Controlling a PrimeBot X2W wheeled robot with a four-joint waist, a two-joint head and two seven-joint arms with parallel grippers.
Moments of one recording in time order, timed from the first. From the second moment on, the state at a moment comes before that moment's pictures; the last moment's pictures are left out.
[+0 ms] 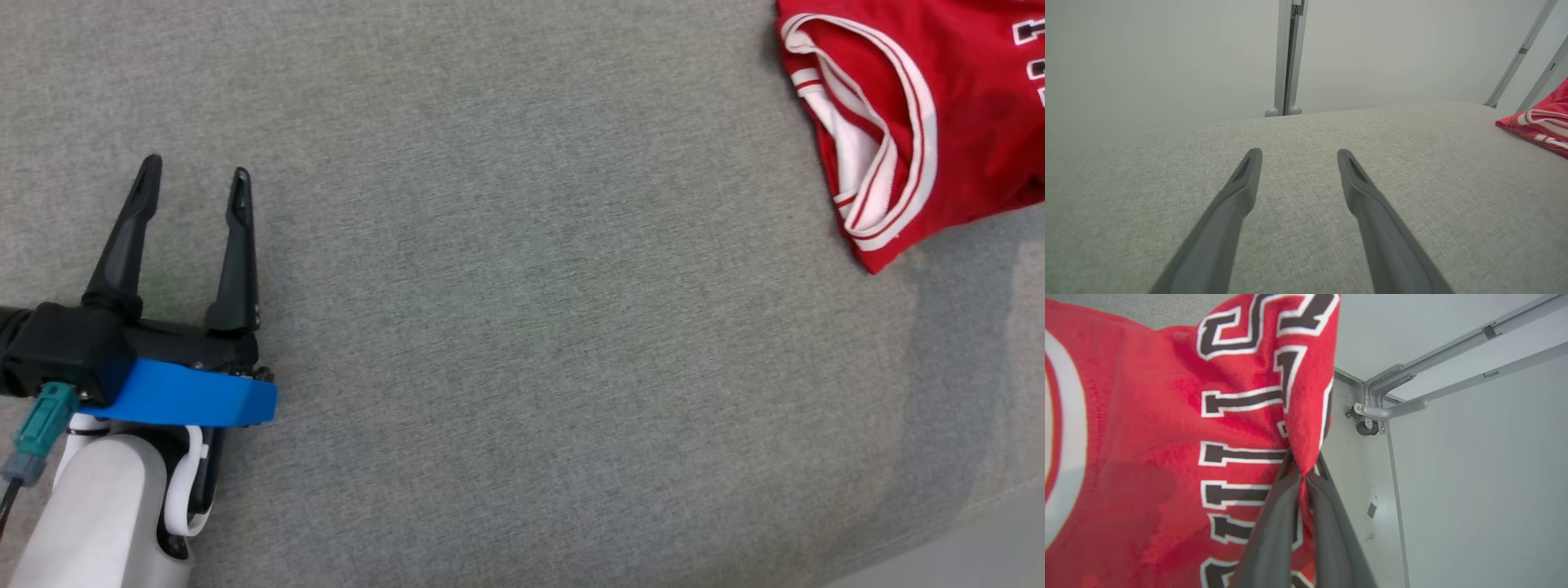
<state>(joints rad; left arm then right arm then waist) -0.32 0.37 -0.21 -0.04 -0.31 0.00 -0.13 -0.94 -0.62 0.23 0.71 0.17 0.13 0.25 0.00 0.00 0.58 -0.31</state>
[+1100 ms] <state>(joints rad) -0.09 0.21 -0.19 0.22 -0.40 0.02 -0.26 -0.51 -0.34 0.12 0.55 0.23 0.13 -0.11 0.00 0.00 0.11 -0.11</state>
